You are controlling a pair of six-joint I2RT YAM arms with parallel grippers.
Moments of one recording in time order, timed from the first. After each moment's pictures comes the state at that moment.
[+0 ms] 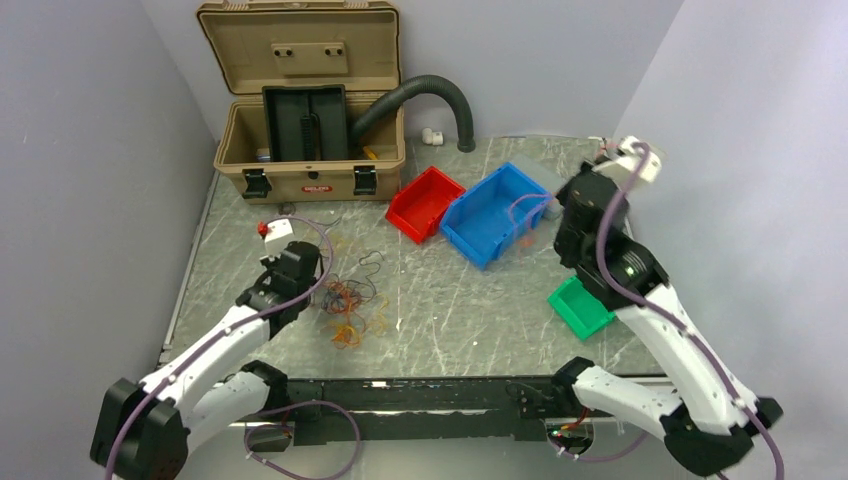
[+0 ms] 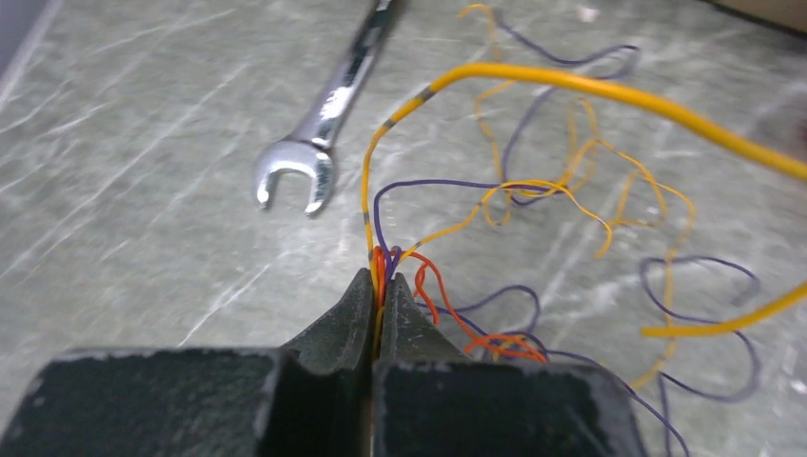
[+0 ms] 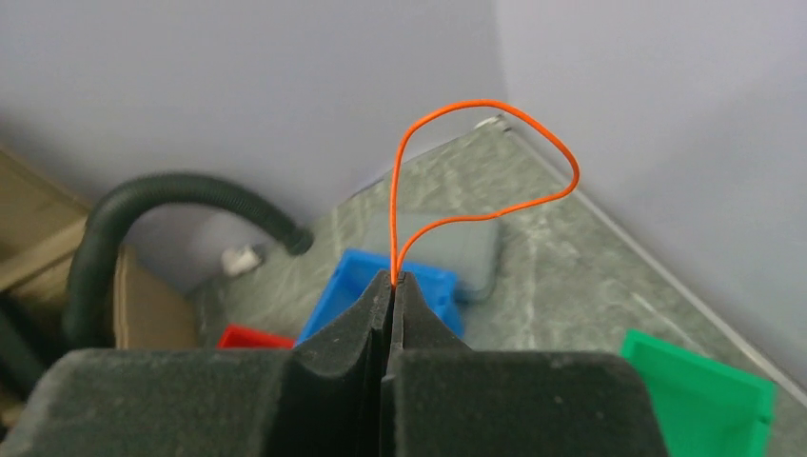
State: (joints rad) left arm -0.45 0.97 0.54 -0.33 -0.74 -0.59; right arm 0.61 0.91 1.22 -0.39 1.09 0.39
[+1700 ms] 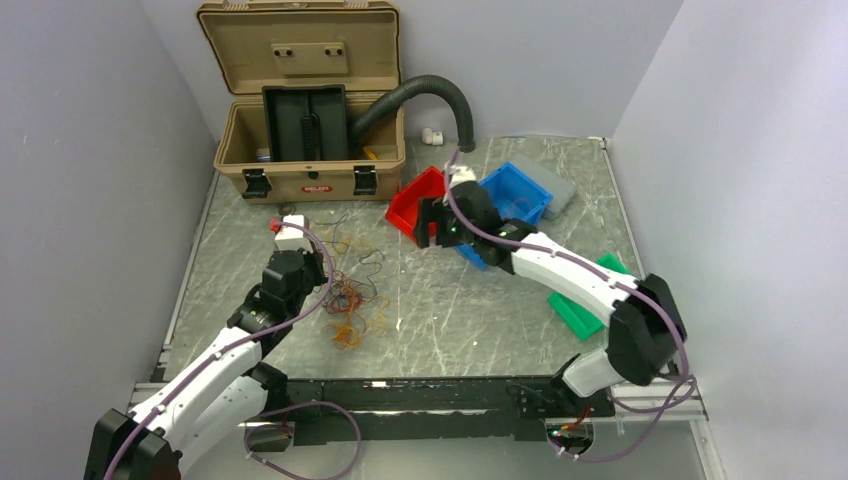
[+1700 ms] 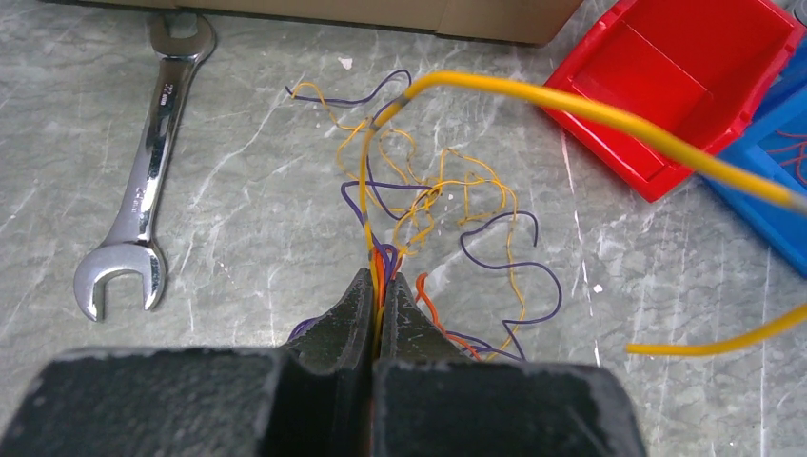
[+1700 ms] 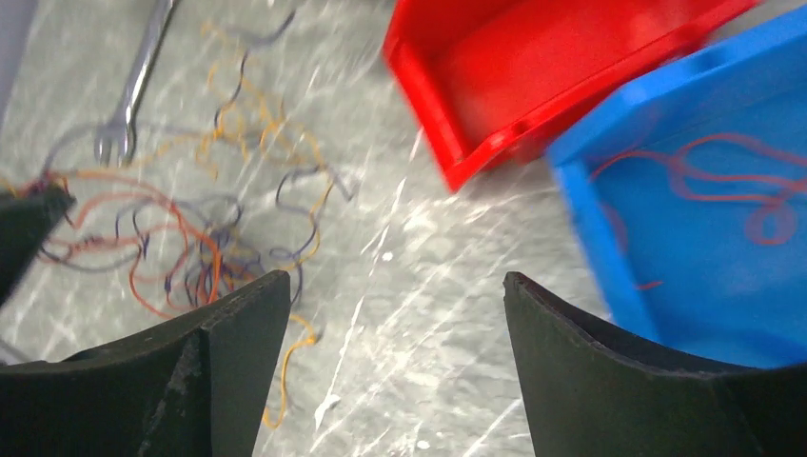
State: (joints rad) left arm -0.45 0.78 0.40 0.02 -0.35 -0.34; right arm 0.68 1.43 1.11 -0.23 0.12 0.45
